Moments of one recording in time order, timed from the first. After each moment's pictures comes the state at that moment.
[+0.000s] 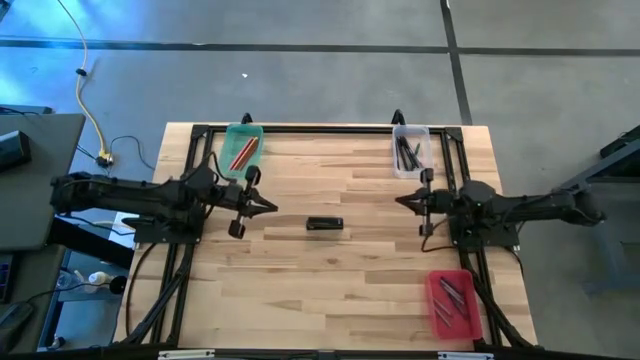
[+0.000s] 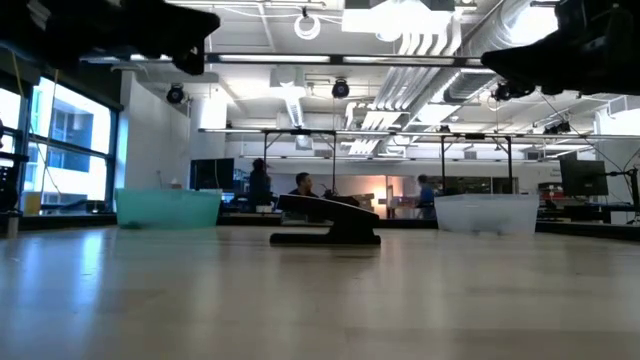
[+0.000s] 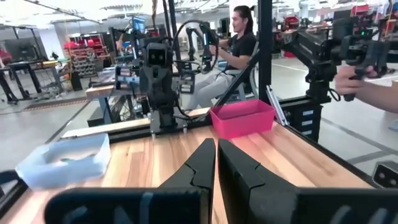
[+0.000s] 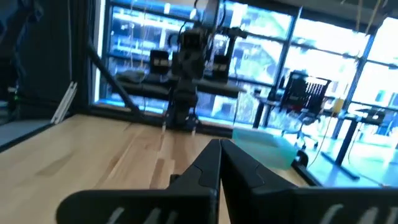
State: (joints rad) left arm 0.23 0.83 0.31 0.53 0.32 0.12; right arm -0.05 0.41 0.05 0.49 -0.03 -0.21
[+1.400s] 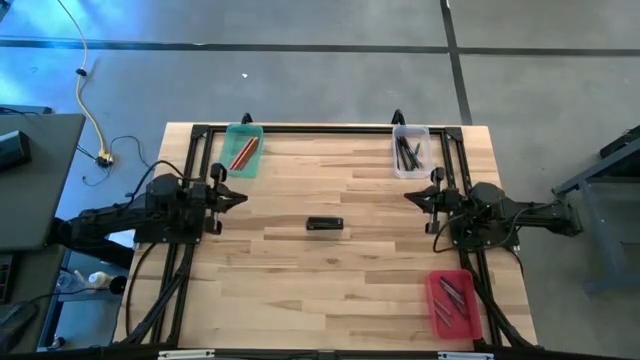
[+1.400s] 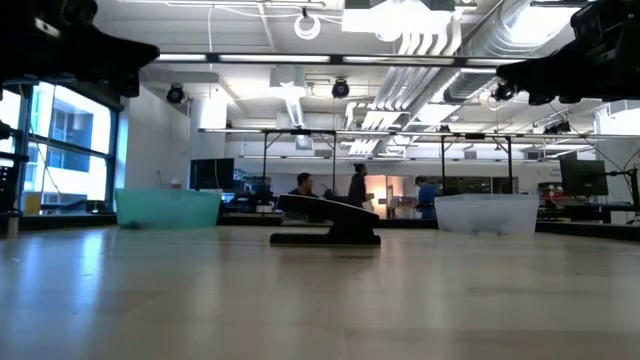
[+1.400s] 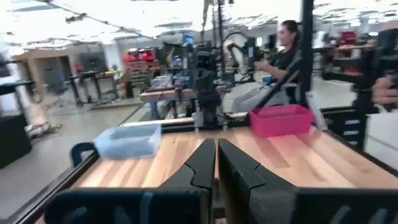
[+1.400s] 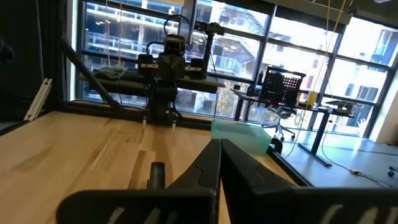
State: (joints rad) left arm 0.33 0.00 0.09 0.00 0.22 0.09; right arm -0.05 0.00 0.02 0.12 0.07 -0.21
